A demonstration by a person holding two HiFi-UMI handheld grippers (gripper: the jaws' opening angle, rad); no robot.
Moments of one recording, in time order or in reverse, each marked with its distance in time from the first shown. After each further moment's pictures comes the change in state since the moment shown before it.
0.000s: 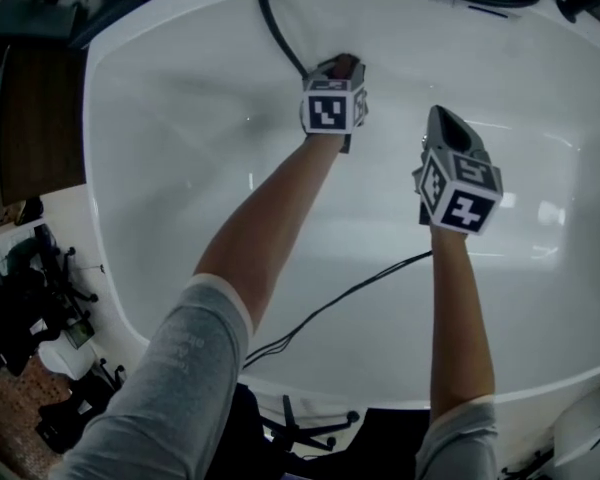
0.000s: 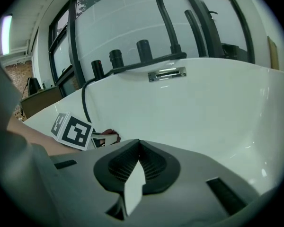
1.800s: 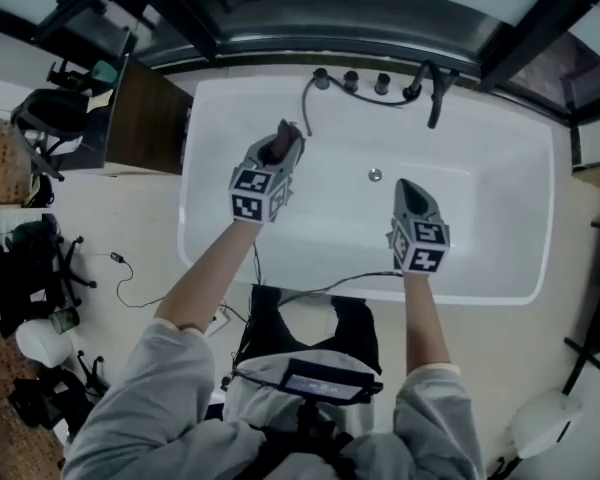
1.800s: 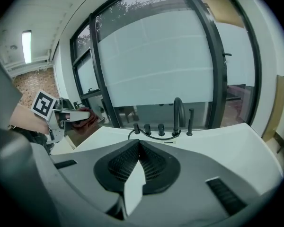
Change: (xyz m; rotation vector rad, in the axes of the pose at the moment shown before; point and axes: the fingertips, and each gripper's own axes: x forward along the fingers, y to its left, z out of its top) left arm -0.474 -0.096 0.249 0.126 -0.243 -0.067; right arm -0.361 0.060 0.203 -0.134 -0.052 0.118
